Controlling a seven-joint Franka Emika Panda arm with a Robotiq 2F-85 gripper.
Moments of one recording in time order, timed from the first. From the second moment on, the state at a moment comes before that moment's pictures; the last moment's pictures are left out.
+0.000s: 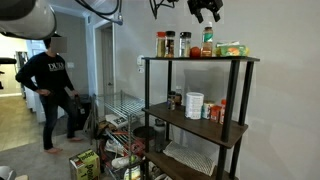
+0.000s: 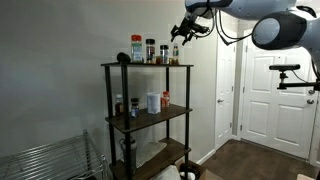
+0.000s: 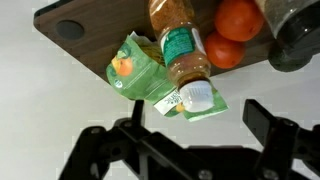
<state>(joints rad) -0.09 0.39 -0.23 -0.83 0.24 1.99 0.10</state>
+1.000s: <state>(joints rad) -0.06 0.04 -0.22 -1.39 0.24 1.97 0.07</state>
